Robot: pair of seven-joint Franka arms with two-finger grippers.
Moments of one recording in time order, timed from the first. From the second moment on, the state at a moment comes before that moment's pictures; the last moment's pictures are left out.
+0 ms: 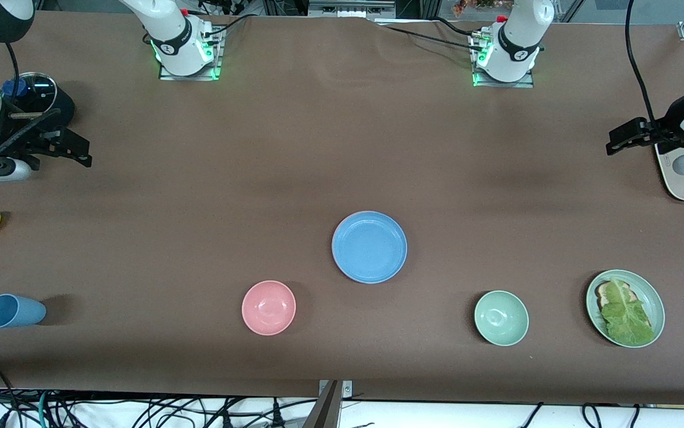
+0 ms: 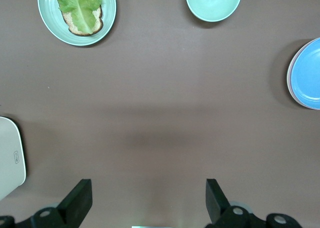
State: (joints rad) left arm 0.02 0.06 0.00 -1.55 0.00 1.48 -0.02; right arm 0.10 0.09 -0.04 -1.55 0.00 1.63 -0.03
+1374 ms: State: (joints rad) left arm 0.02 0.06 0.00 -1.55 0.00 1.48 -0.02; right arm 0.10 0.09 -0.07 -1.55 -0.01 1.63 -0.05
